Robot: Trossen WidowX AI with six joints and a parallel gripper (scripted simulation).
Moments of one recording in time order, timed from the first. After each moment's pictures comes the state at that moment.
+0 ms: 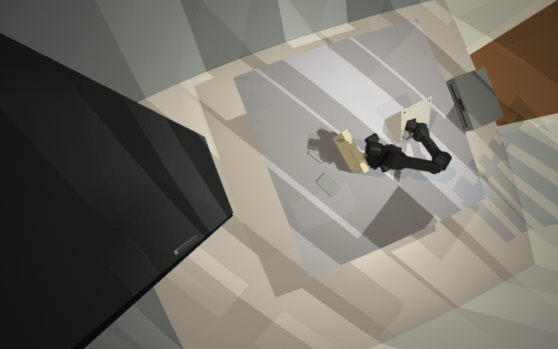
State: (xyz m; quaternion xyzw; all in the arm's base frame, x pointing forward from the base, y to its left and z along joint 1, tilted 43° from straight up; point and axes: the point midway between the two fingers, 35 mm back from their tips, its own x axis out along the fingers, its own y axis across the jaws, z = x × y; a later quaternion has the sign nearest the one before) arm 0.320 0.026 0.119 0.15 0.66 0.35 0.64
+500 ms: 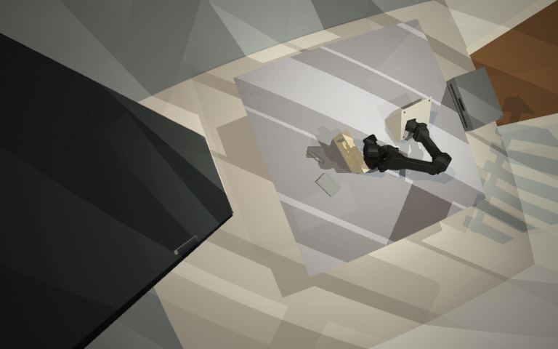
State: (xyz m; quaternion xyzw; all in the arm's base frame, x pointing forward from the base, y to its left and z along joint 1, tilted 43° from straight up) arm 0.318 0.043 0.101 0.16 0.66 0.35 0.64
